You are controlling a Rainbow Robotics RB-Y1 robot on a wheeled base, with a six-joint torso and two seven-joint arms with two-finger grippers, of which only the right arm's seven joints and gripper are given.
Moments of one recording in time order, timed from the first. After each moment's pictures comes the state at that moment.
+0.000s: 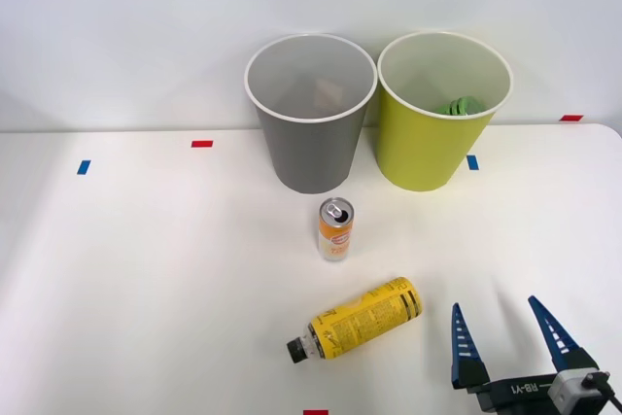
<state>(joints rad) 0.70 -0.24 0.21 -1.77 -0.01 -0.65 1.43</state>
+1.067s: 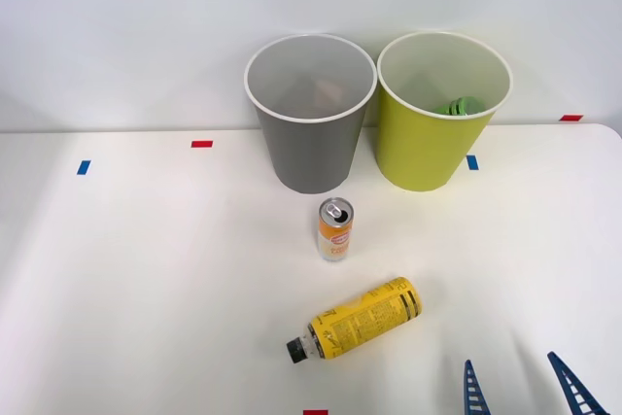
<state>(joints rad) 0.82 -0.34 0.32 -1.75 -0.22 -0.77 1.67</state>
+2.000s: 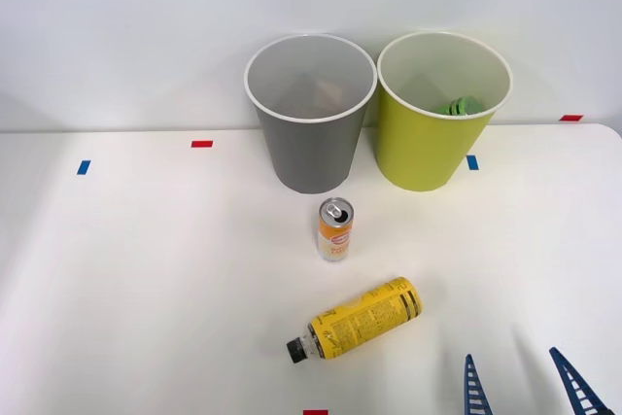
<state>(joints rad) 0.82 -0.31 0.31 -1.75 -0.20 -0.77 1.68</state>
